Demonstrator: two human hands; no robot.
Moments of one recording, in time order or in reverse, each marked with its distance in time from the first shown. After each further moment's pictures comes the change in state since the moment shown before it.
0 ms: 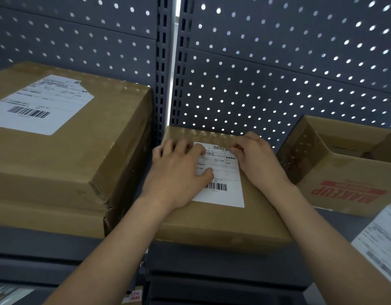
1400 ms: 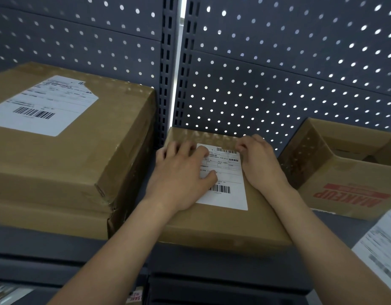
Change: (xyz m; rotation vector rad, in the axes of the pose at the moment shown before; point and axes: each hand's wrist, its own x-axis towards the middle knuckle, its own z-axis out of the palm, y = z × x) left_hand 0.000 0.001 -0.002 0.007 -0.017 0.001; right_hand -0.001 0.000 0.003 0.052 0.018 0.079
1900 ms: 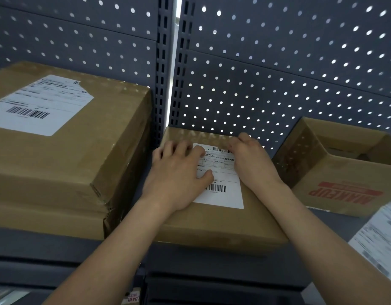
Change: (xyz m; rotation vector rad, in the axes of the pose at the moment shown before) left_hand -0.001 0.002 0.000 0.022 -0.006 -0.002; right_hand 0.003 -0.008 0.004 -0.301 -0.040 -0.130
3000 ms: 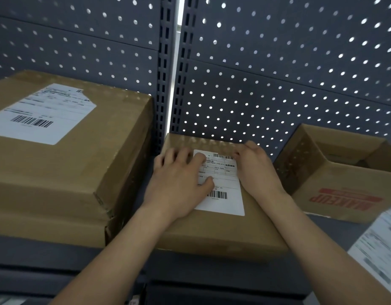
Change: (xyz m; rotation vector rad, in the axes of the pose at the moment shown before) left_hand -0.001 -0.002 0.001 0.002 -0.003 0.010; right_hand -0.005 0.004 0.001 0.108 0.036 0.108
